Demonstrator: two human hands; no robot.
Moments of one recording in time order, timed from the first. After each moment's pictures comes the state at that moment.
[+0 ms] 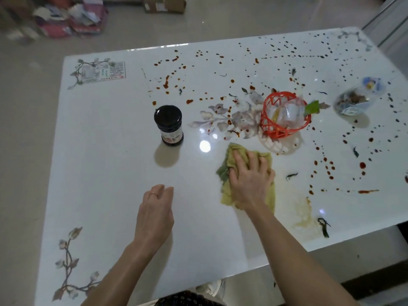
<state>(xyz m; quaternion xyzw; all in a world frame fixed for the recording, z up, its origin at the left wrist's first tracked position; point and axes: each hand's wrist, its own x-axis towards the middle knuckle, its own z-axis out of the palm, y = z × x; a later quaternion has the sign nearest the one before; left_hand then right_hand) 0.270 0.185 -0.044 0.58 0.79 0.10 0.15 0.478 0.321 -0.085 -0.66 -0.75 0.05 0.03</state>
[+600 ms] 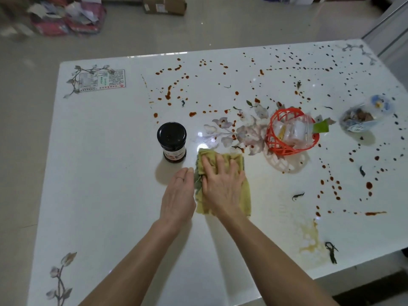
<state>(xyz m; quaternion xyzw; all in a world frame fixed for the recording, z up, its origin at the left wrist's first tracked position) 0.281 0.282 -0.035 0.61 0.76 0.15 0.19 0.389 0.341 -0.066 -0.59 -0.80 0.06 -0.01</state>
